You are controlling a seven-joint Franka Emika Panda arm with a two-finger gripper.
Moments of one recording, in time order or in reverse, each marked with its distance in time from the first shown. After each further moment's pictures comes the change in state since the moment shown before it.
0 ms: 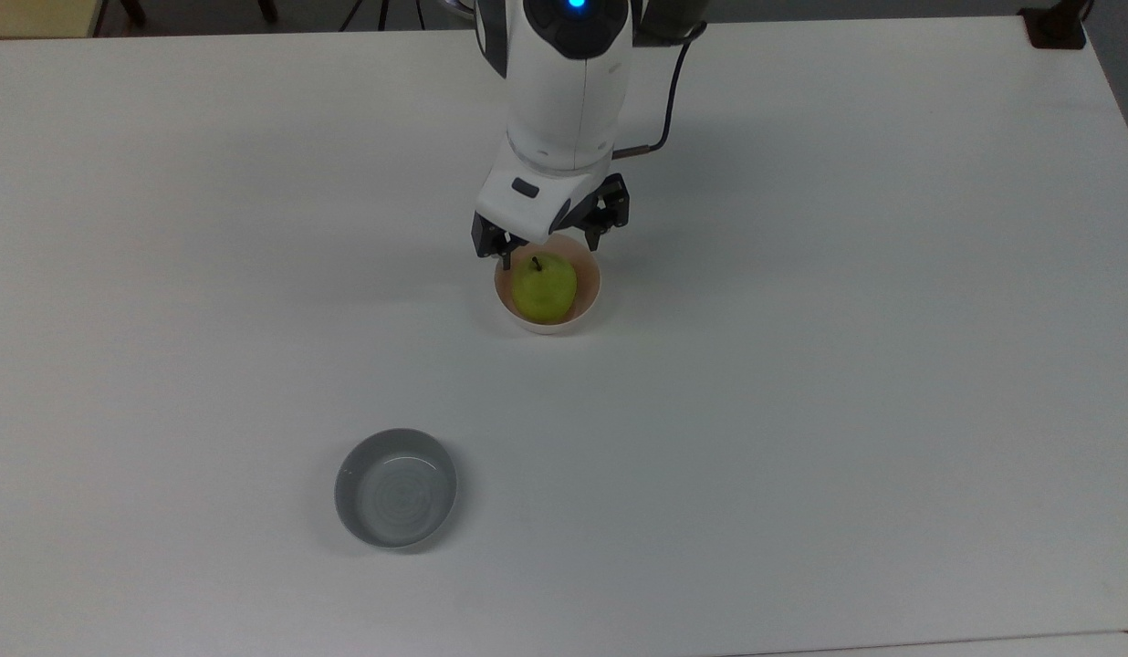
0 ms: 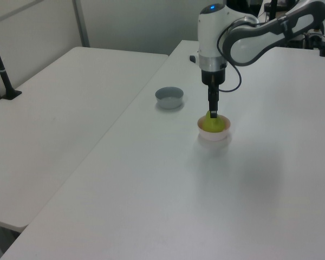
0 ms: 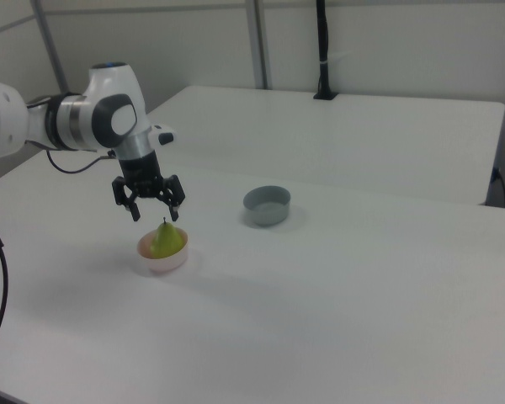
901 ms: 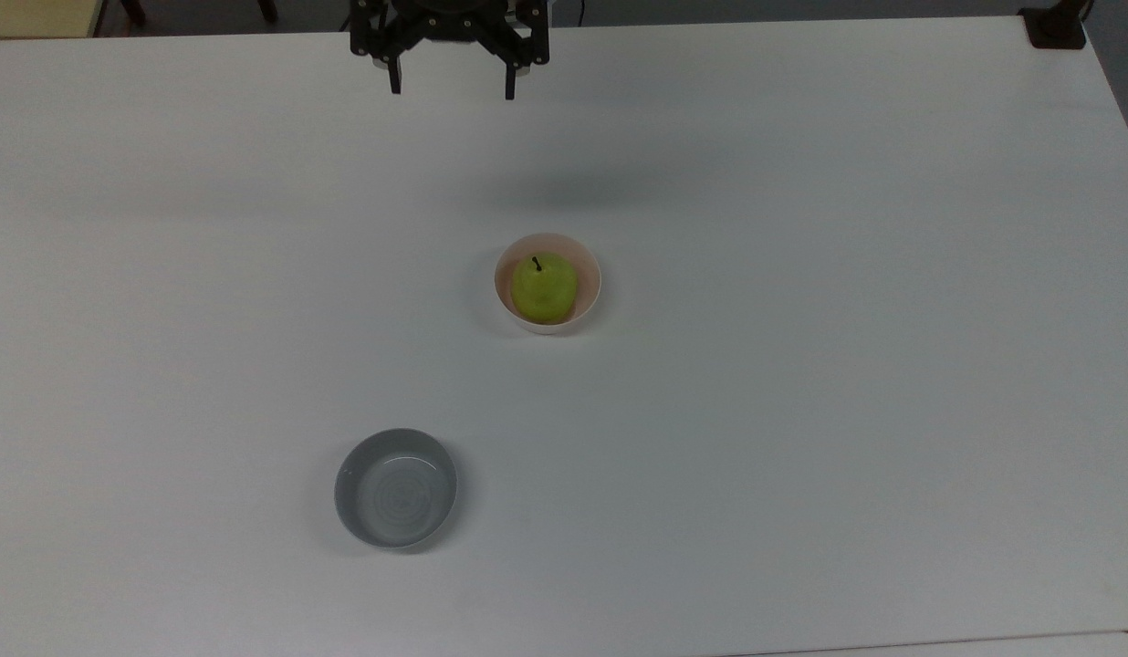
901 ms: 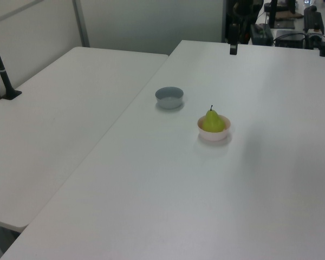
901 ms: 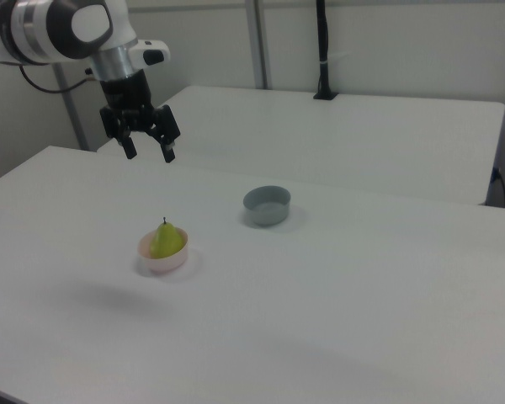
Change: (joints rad) arm -0.016 -0.256 -0.103 0.128 0.009 -0.326 0.122
